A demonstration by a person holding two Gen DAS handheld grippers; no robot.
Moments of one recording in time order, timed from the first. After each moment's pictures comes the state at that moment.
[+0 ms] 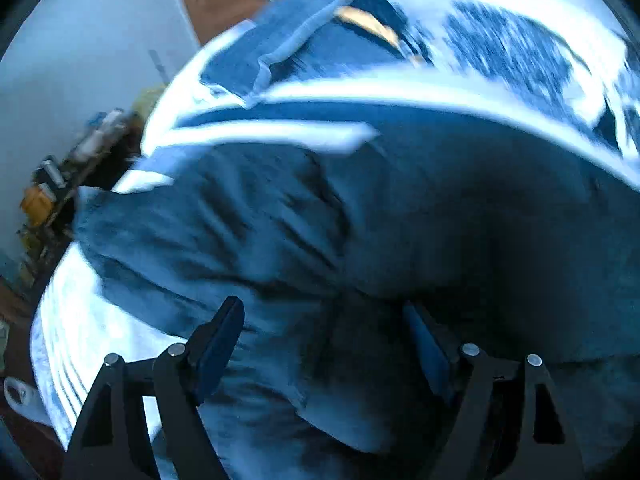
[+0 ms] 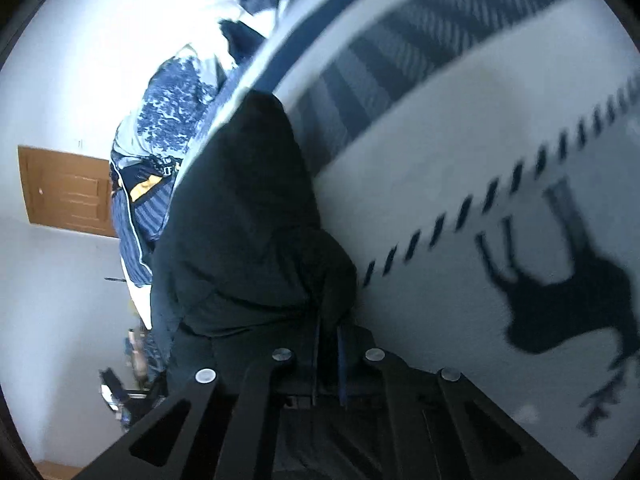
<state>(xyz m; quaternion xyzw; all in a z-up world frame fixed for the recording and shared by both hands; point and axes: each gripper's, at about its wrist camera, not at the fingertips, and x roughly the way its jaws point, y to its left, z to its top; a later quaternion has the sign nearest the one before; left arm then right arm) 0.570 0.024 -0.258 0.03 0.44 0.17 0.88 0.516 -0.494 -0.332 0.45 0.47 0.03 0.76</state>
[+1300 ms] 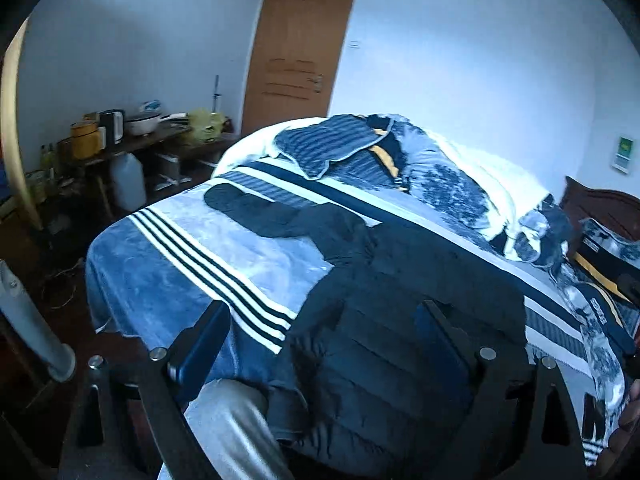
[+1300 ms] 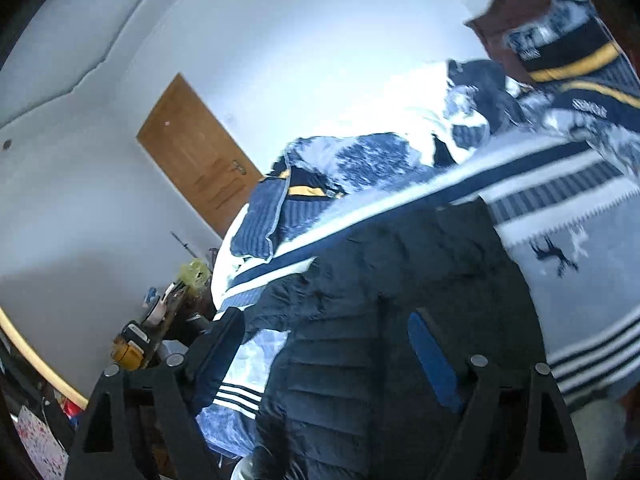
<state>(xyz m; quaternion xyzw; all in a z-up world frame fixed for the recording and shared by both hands) 0.153 0.119 -0.052 -0.13 0.29 0.12 0.94 0.208 -0.258 -0.054 0.26 0.26 0.11 0.92</state>
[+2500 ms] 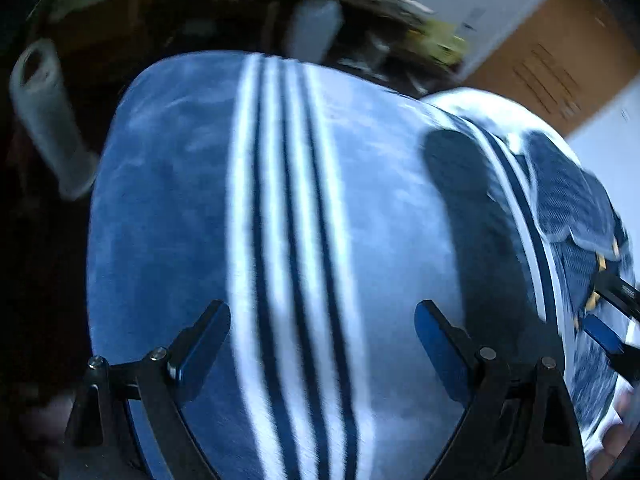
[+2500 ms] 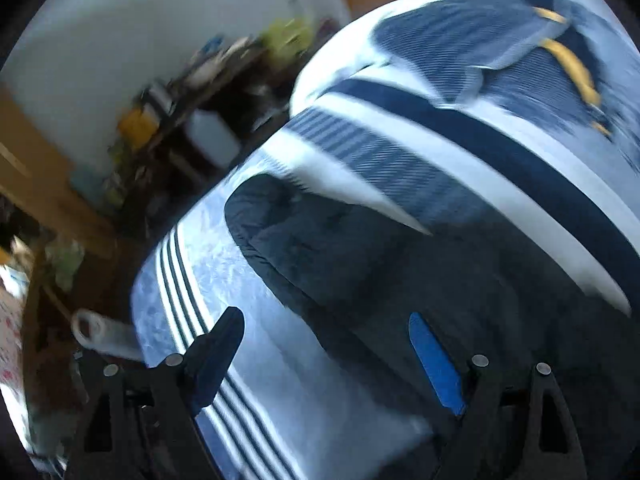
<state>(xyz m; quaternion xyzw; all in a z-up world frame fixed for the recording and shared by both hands) 0.369 0.409 -0.260 -0.45 0.36 0.40 0.72 0.644 0.252 -0.202 -0.11 0.52 0.37 0.76</state>
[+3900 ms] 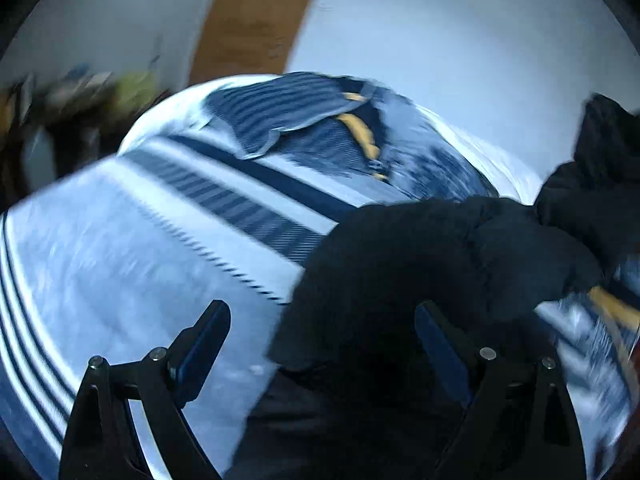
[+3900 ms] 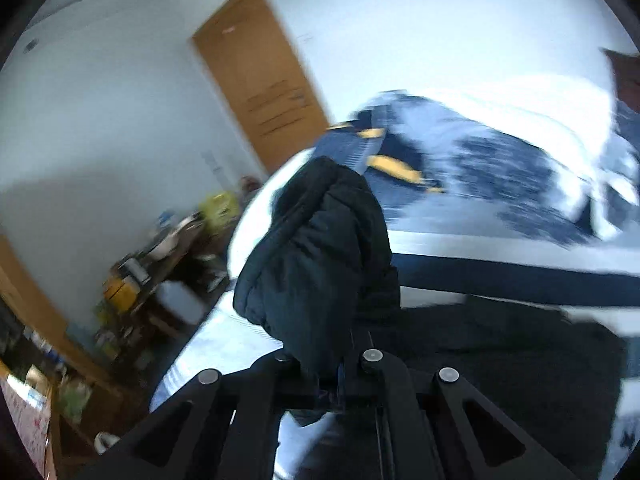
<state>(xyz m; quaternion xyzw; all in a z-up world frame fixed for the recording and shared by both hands) 0.463 0.134 -0.182 -0.15 0.31 0.00 0.94 0.547 -0.125 -0.020 0.14 0.35 0.19 0.91</state>
